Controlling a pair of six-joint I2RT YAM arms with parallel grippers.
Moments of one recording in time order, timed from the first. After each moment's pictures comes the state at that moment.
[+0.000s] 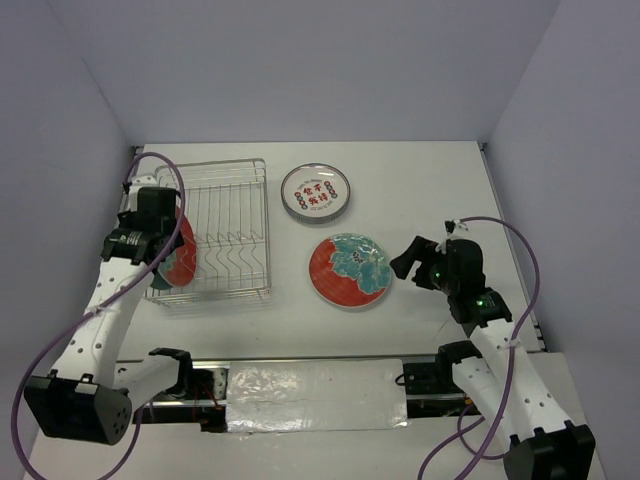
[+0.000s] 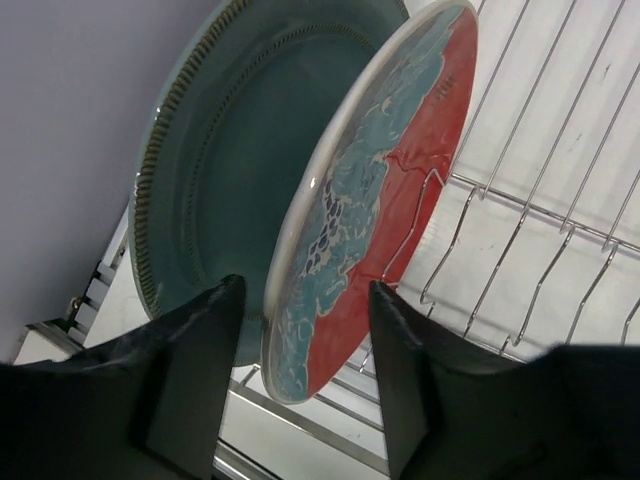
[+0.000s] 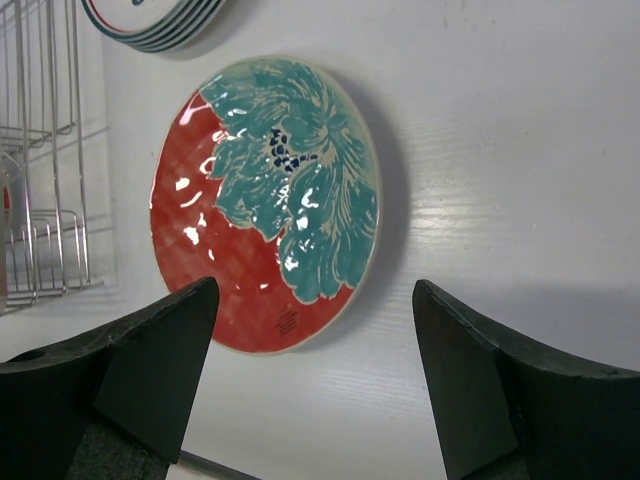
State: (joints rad) left arm -0.09 1.06 1.06 -0.84 -0.57 -0.34; right arm 0.17 0.65 0.49 -0.39 -0.15 0.55
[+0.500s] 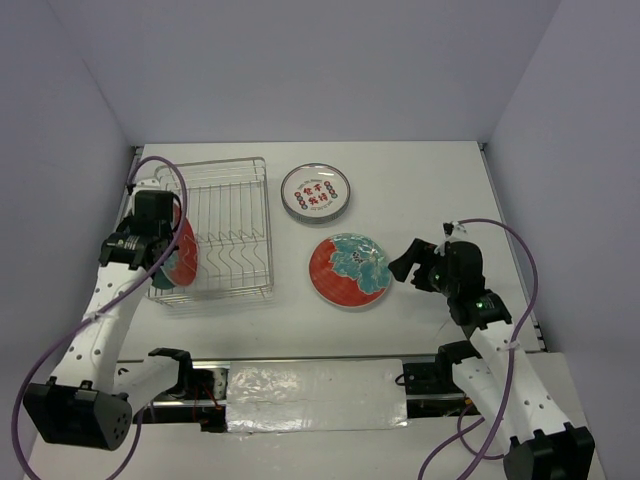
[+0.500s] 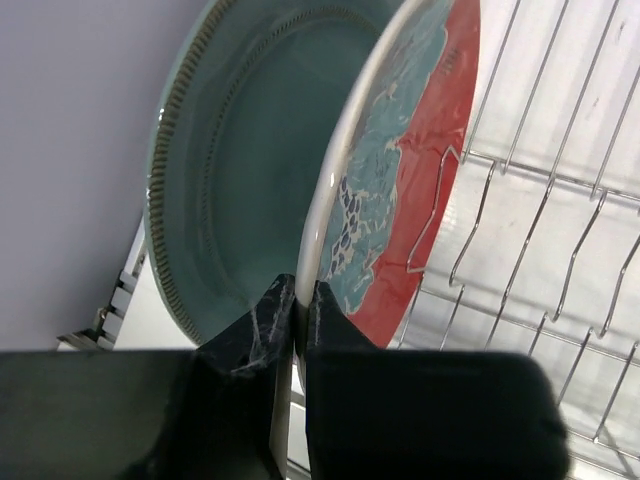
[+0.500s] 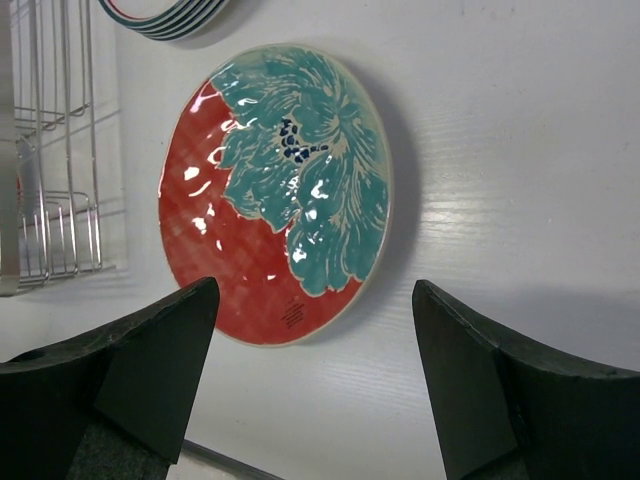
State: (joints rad) left arm -0.08 1.02 1.04 -0.83 -0.53 -0.25; right arm 0.17 0.63 0.46 -0.39 -0.18 0.54
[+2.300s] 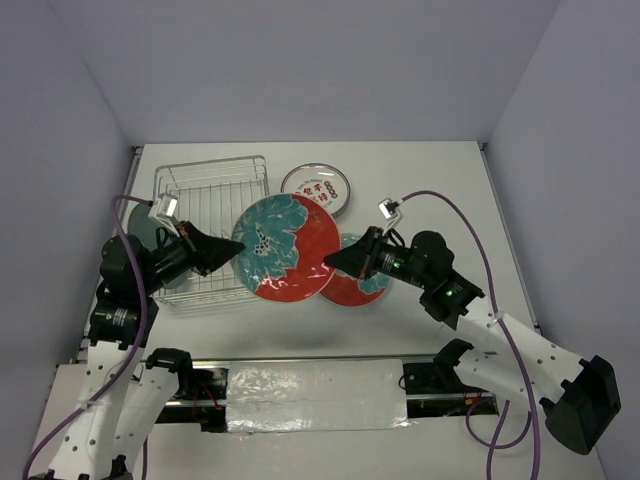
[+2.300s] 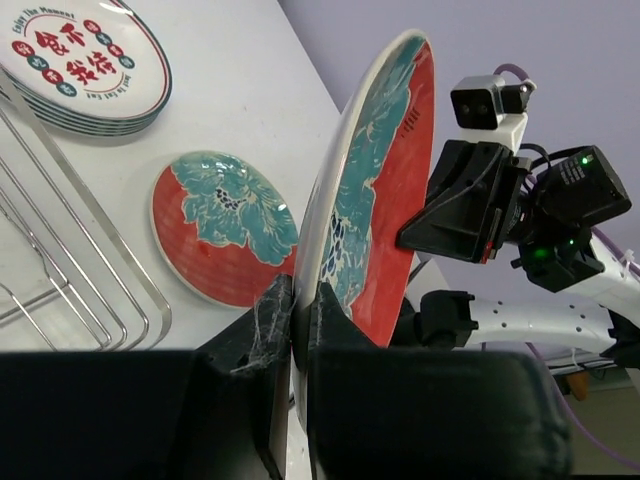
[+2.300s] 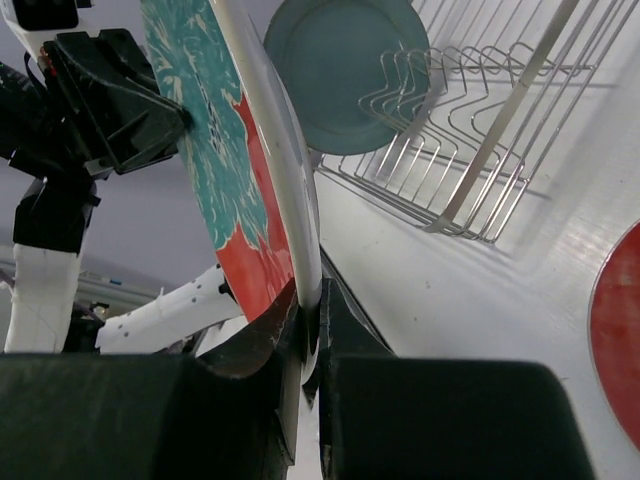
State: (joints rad) left arm -0.09 0.57 0.75 -0.26 0.70 -0.71; right arm 0.67 0.85 0.59 0.21 -0.40 0.88
